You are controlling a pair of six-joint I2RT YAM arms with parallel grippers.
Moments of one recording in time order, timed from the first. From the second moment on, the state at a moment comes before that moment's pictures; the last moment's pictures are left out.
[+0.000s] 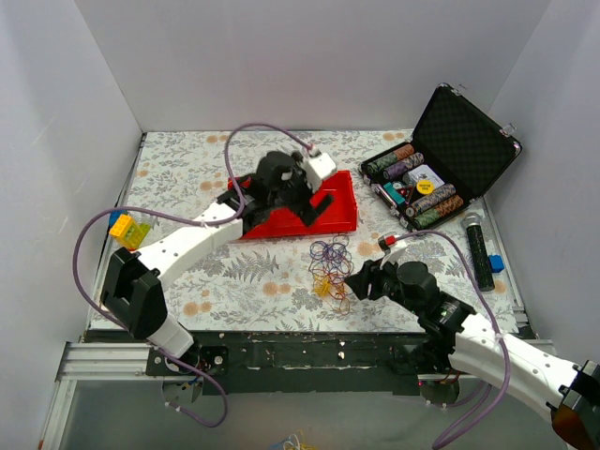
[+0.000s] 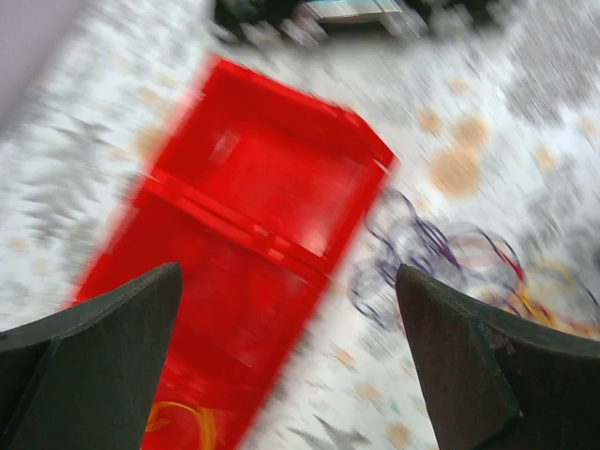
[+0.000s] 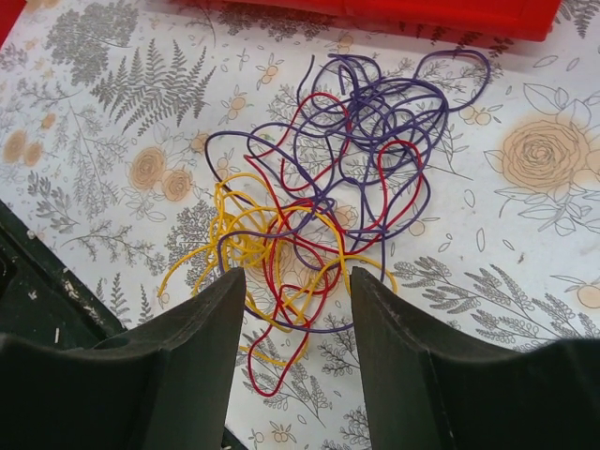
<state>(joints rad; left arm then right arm) -0.69 1.56 1.36 -0.24 0.13 0.28 0.83 0.59 0.21 0.02 0.03 0.47</state>
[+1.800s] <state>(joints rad) -0.88 1.81 1.38 -0.65 0.46 0.75 0.82 0.46 0.23 -0.07 0.12 0.47</state>
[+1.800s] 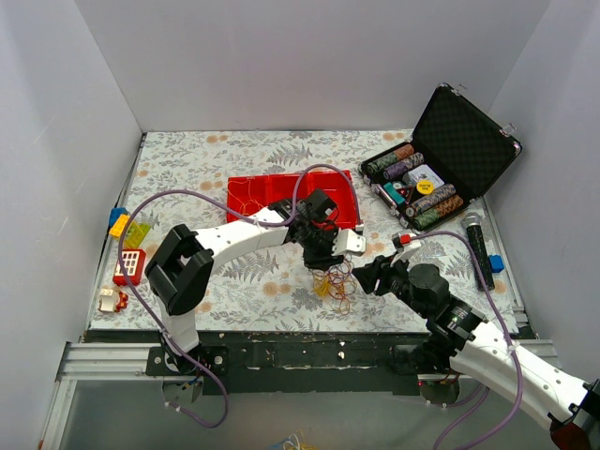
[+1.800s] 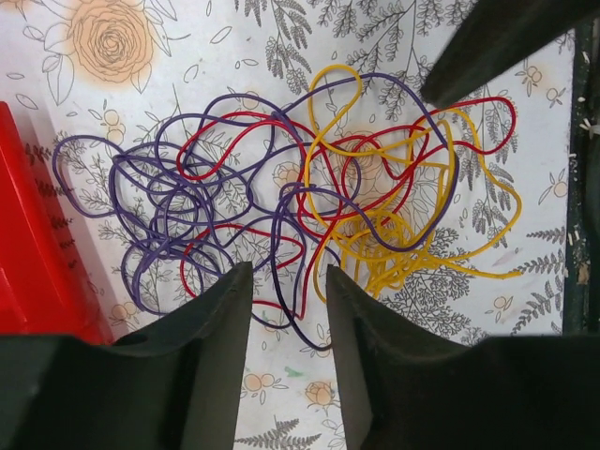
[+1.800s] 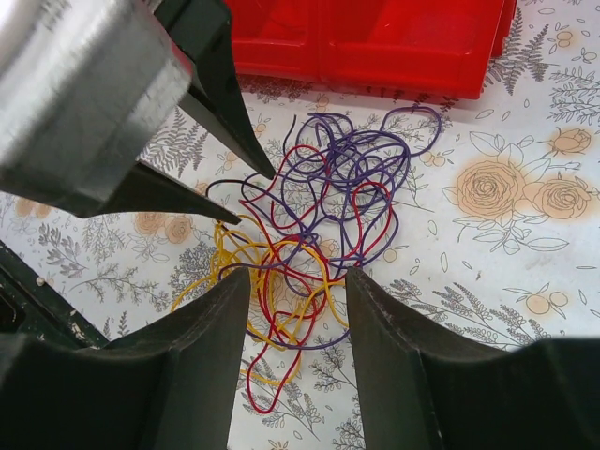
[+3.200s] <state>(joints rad) -0.93 1.50 1.67 -0.64 0.40 0.41 0.82 0.67 0.37 0.24 -0.14 0.23</state>
